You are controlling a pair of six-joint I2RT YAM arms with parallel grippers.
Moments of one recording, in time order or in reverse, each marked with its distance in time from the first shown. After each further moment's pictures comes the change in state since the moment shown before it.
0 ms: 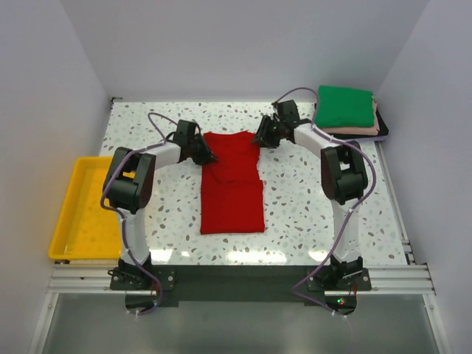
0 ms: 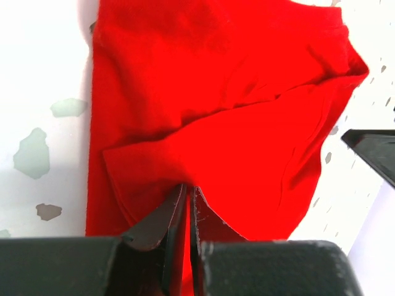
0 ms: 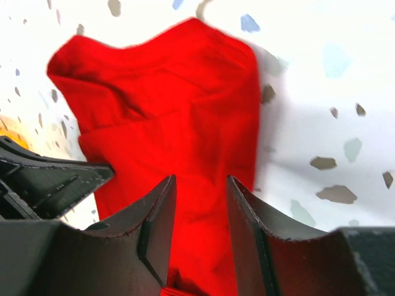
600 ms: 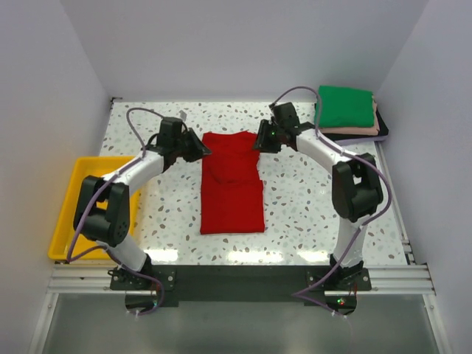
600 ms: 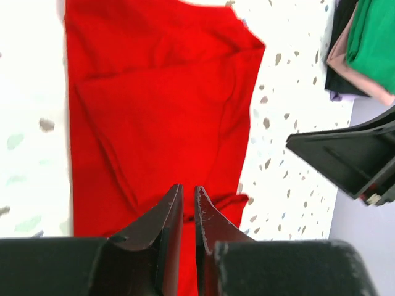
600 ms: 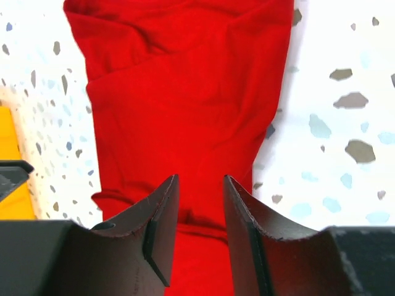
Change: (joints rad) left arm 0.007 -0.359 -0.154 -0.021 -0.008 0.034; right arm 0.087 -0.233 -0.136 -0.097 0.144 -0.049
